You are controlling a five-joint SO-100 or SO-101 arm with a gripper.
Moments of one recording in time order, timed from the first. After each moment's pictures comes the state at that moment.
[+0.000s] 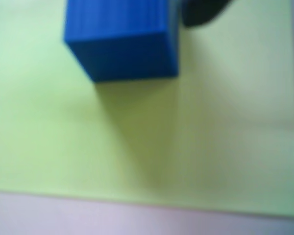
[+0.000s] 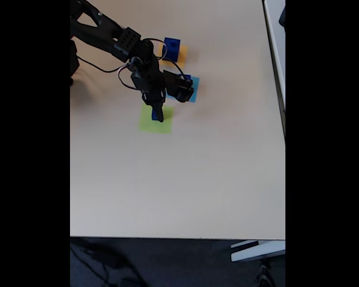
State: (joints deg) arm 25.9 75.9 90.8 54.9 62.2
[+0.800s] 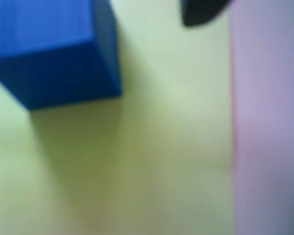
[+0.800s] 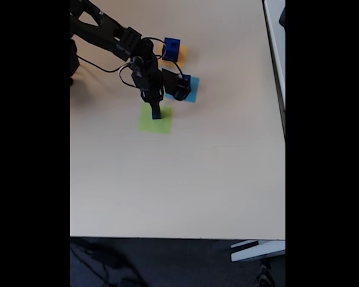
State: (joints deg) arm 24.3 75.8 95.2 54.2 63.7
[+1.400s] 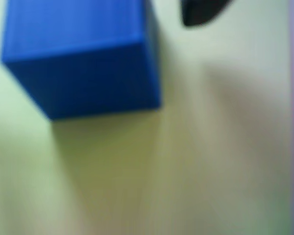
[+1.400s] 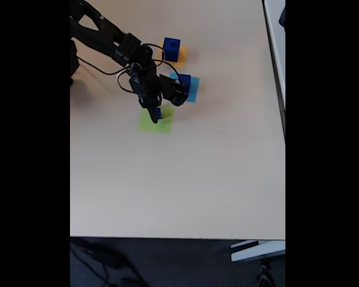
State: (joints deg) arm 26.5 73.4 94.7 54.2 59.8
